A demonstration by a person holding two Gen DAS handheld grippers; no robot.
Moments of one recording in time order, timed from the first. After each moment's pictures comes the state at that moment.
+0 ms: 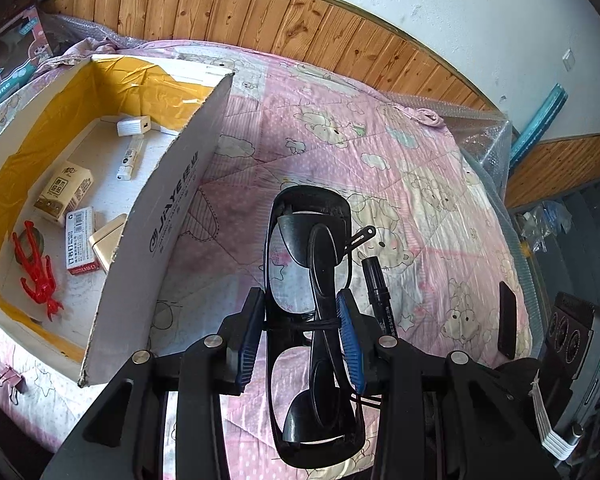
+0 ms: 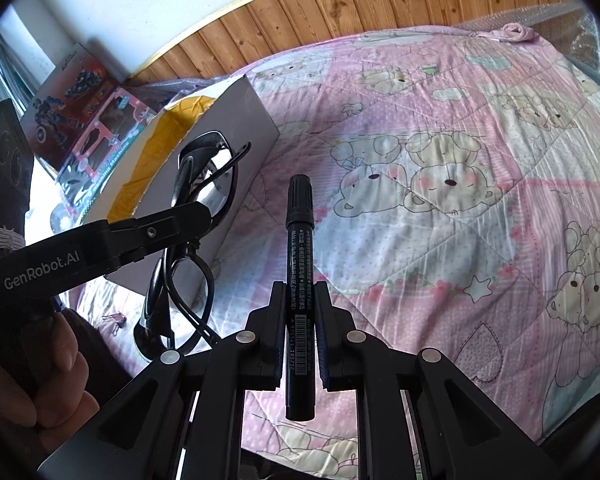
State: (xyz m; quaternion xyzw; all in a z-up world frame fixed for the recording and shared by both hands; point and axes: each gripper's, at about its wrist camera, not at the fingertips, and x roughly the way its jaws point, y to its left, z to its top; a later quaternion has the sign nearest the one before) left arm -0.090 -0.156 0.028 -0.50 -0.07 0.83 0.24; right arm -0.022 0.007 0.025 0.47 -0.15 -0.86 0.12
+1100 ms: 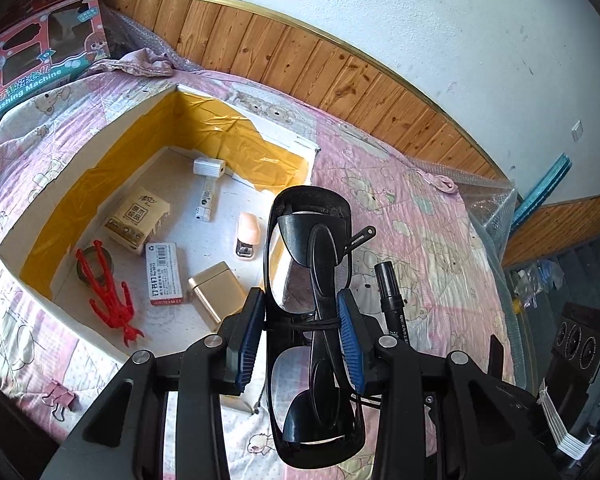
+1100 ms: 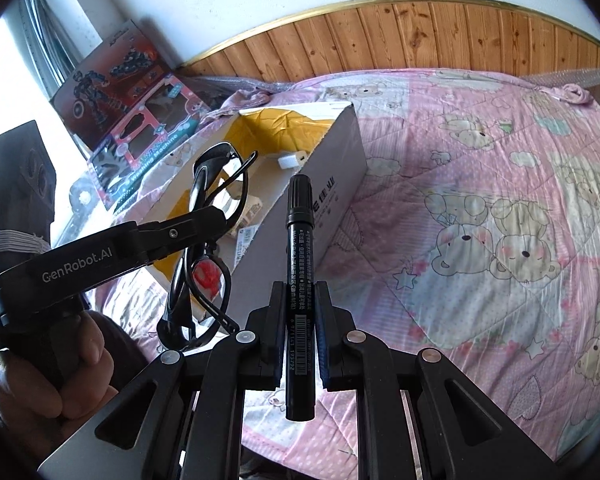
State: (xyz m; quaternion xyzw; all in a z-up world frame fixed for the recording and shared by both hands) left arm -0.113 -0.263 0.061 -0.46 -0.15 0.85 0.20; right arm -0.049 -0.087 0.078 0.45 -0.10 -0.87 0.18
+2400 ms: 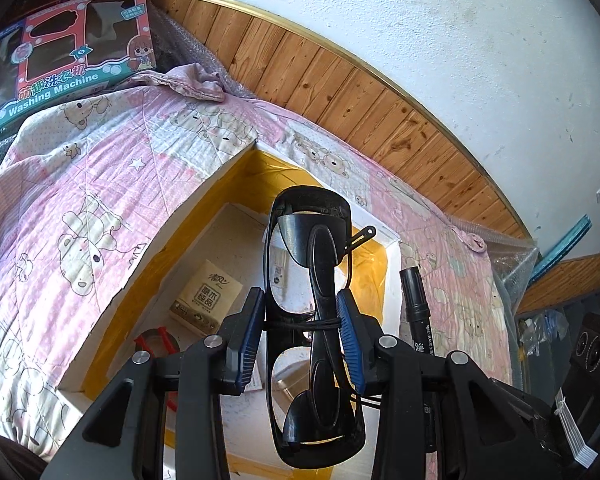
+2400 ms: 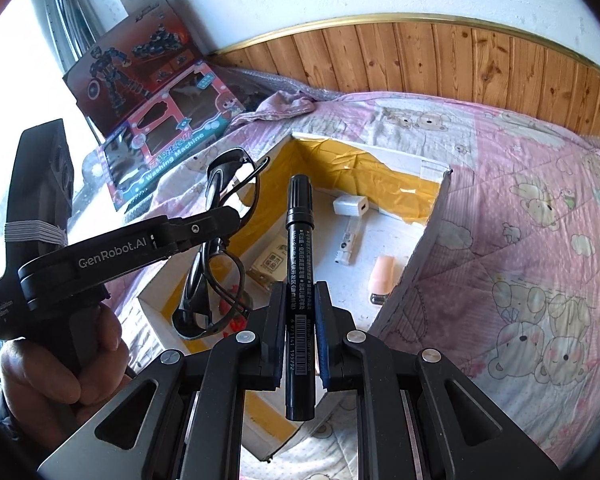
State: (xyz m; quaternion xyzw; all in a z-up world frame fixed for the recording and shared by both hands) left arm -0.209 -0.343 0.063 -0.44 -0.20 0.86 0.15; right arm -0.146 -0.176 0.096 0.44 -0.06 -0.87 0.22
